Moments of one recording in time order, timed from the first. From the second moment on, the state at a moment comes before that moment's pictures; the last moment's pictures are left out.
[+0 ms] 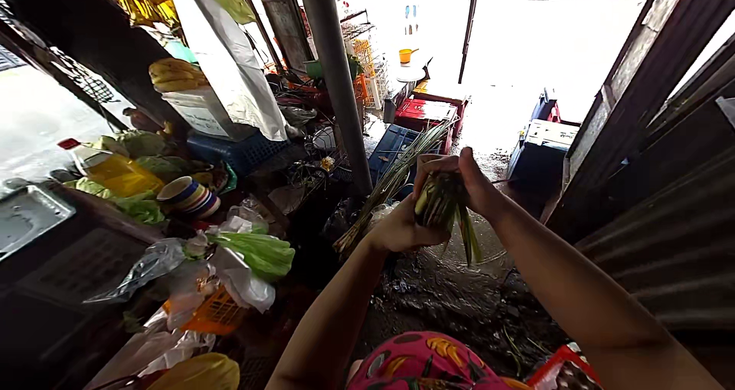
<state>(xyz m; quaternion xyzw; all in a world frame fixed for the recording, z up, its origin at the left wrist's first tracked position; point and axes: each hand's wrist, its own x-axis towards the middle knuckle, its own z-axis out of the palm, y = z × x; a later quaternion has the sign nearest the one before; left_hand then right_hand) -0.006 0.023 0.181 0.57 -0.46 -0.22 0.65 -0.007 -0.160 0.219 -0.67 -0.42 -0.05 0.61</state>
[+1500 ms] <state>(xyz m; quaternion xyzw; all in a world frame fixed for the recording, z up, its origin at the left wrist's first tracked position) 0.046 -0.008 0.185 0.53 -0.15 -0.10 0.83 -0.010 -0.170 0.130 -0.66 -0.12 0.18 0.72</state>
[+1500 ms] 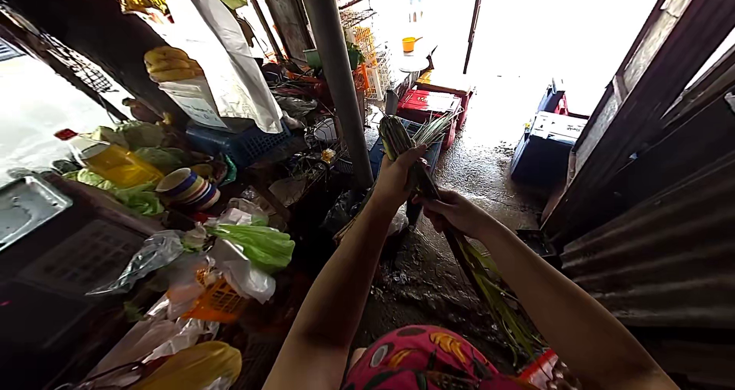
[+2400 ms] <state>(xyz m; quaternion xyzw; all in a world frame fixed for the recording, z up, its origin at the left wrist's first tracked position) 0.036 0.020 0.167 0.65 -0.33 -0.26 0.64 0.012 -0.196 0.217 -0.93 -0.26 -0.13 0.24</state>
